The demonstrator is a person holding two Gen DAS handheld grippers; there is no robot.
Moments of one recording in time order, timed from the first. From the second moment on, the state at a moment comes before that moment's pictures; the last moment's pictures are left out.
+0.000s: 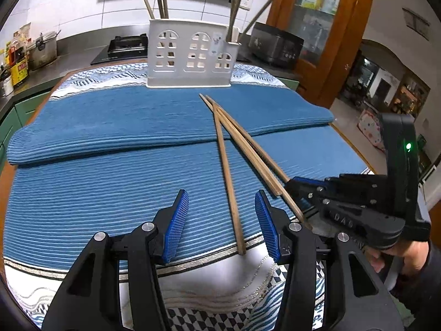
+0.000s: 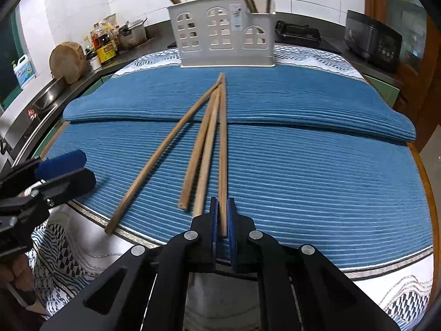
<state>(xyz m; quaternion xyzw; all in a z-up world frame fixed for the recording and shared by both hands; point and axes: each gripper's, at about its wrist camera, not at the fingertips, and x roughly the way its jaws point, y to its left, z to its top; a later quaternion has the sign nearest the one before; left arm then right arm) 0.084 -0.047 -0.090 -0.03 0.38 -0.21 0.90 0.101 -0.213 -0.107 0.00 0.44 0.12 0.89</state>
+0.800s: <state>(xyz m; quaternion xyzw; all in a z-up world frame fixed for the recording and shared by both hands) 0.101 -0.081 -0.118 -0.02 0.43 -0.19 0.88 0.095 -0.244 -0.110 0.05 0.44 0.15 0.88</state>
